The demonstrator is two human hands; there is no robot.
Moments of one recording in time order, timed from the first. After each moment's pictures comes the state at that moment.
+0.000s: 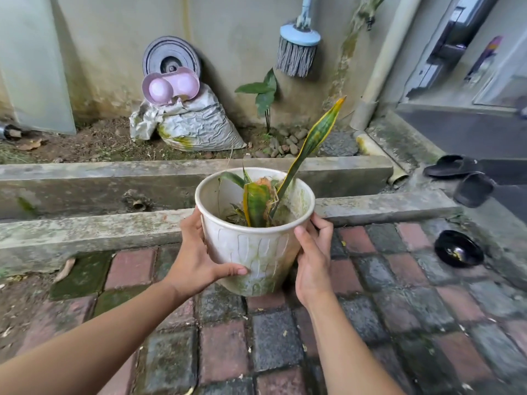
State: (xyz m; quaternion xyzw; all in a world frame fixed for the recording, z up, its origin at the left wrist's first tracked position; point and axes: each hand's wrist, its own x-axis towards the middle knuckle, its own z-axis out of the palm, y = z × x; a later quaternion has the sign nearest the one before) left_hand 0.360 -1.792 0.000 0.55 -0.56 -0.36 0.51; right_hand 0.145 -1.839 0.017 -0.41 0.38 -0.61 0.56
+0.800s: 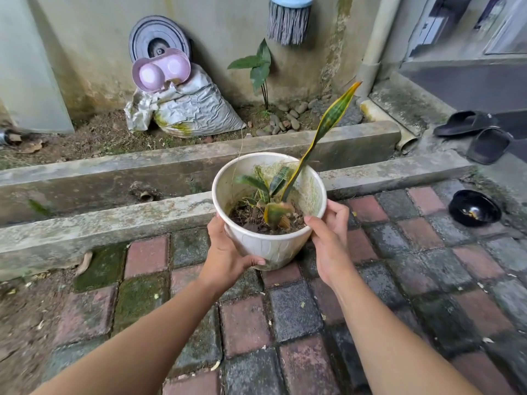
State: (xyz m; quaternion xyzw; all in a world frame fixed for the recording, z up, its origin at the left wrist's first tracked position) left_hand 0.337 -1.793 -0.048 0.62 -0.57 -0.33 0.42; right_hand 0.129 -1.836 -0.006 -0.40 0.45 -0.57 0.56
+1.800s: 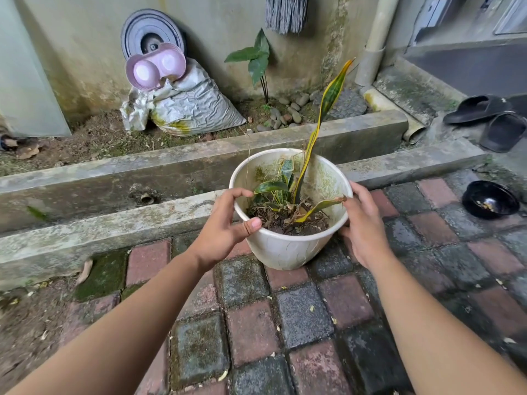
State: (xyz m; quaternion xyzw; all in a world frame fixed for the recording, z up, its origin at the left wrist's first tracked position) left_hand 0.355 -1.819 0.028 0.55 -0.53 -0.49 0.42; right_hand 0.087 -1.887 -0.008 -0.45 0.50 -0.54 0.51
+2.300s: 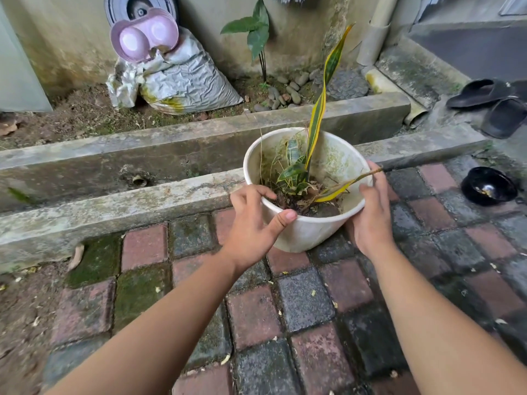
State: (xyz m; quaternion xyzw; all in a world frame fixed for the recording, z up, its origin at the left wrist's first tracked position) left_hand 0.311 -1.815 -0.001 0.58 -0.60 -0.38 0.40; right_hand 0.084 -1.888 -0.024 -0.44 0.49 -0.61 0.44
